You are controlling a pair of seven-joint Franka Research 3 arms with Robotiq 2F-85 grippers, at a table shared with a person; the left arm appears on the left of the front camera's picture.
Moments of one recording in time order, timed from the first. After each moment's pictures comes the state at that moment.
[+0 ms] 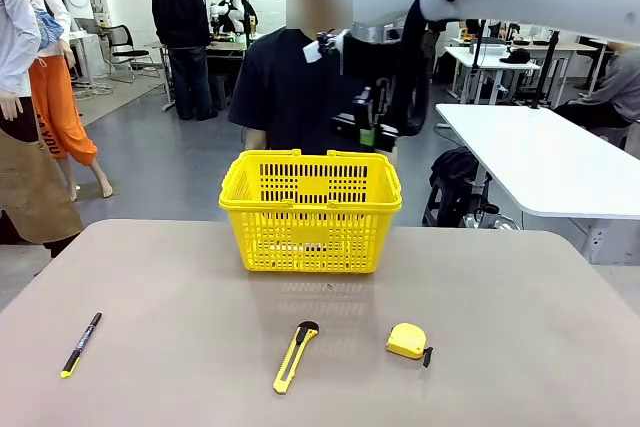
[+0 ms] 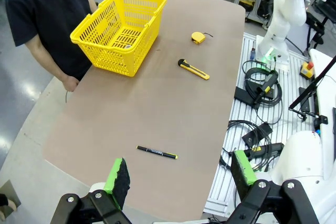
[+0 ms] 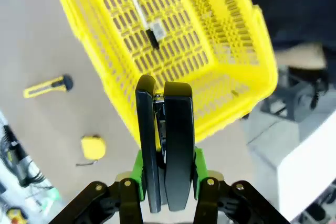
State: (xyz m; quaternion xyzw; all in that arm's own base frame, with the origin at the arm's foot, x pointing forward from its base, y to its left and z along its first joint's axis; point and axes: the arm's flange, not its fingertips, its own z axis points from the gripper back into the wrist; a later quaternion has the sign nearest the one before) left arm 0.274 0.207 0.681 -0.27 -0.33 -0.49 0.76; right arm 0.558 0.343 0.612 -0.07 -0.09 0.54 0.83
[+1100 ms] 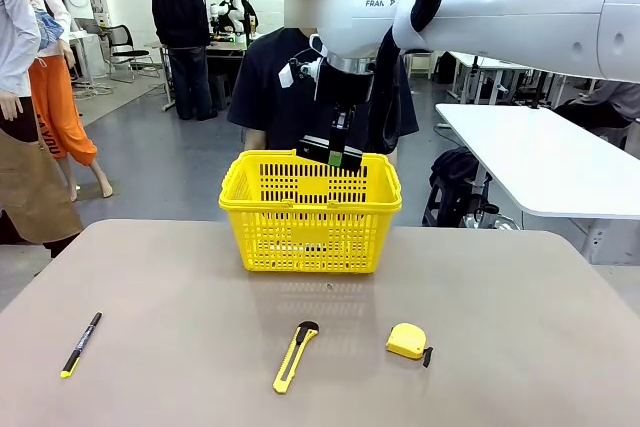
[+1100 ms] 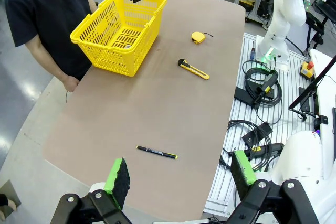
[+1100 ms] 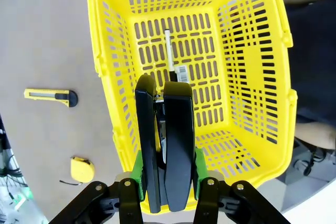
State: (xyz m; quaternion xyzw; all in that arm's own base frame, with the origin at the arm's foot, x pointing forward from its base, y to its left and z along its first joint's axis) left arm 0.274 0.207 0.681 -0.27 -0.33 -0.49 0.76; right arm 0.578 0.374 0.565 -0.01 -0.11 0.65 0.75
